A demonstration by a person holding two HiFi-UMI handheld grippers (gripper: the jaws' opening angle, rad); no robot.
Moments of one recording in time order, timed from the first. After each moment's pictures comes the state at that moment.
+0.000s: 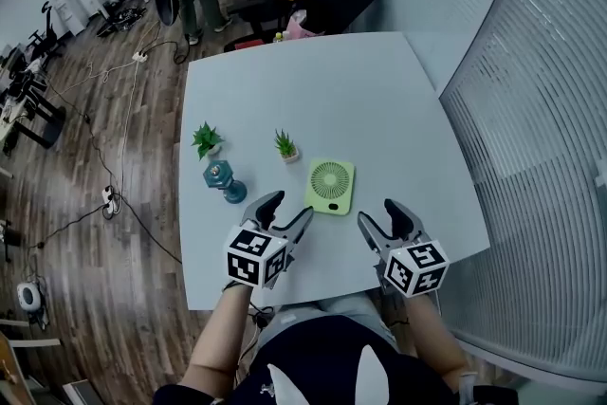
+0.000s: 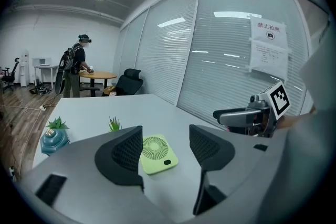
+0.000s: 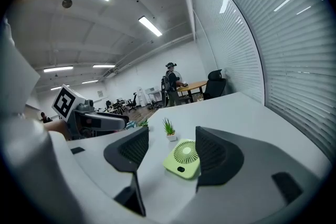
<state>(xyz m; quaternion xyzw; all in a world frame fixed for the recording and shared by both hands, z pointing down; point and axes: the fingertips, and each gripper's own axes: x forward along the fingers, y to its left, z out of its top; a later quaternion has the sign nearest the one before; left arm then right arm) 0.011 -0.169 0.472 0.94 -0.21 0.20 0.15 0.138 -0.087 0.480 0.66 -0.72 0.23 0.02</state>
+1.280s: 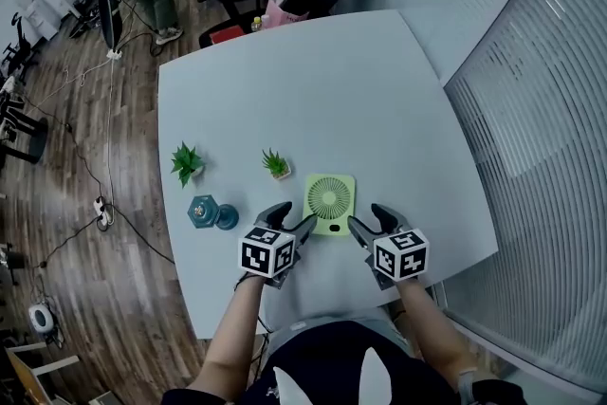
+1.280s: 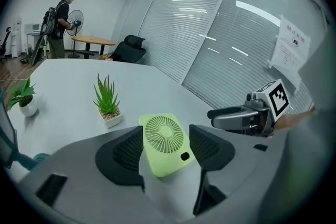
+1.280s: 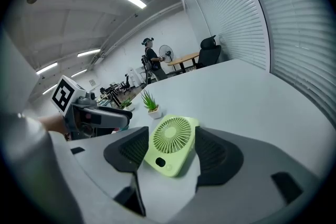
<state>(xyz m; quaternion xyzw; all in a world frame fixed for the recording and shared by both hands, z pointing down) 0.057 -0.236 0.598 0.91 -0.16 0.29 0.26 0.162 -0.163 0.602 0.63 -0.68 0.36 0.10</state>
